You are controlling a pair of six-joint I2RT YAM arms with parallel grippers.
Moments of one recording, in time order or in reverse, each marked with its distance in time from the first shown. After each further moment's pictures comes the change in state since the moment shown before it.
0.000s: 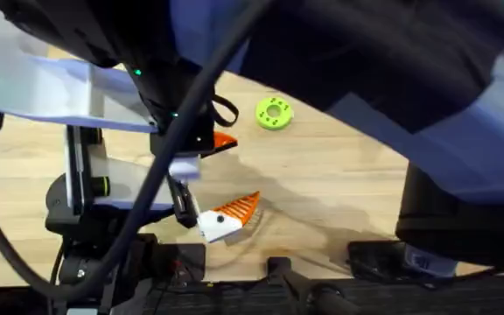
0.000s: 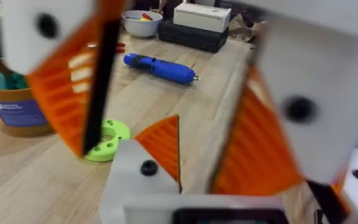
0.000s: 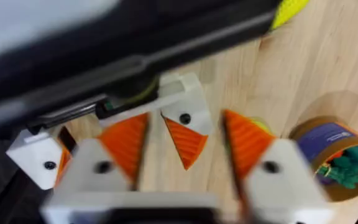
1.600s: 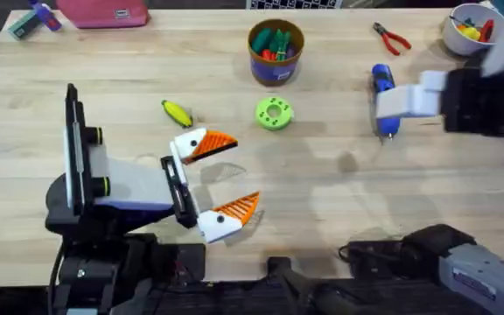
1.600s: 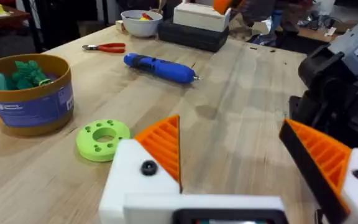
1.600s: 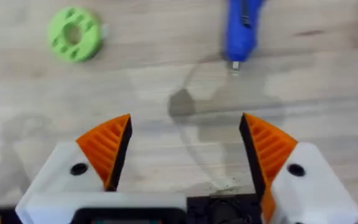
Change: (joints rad) left arm 0.000 0.000 0.000 0.000 0.001 0.003; right arm -0.851 -1.139 -1.123 0.270 0.044 0.879
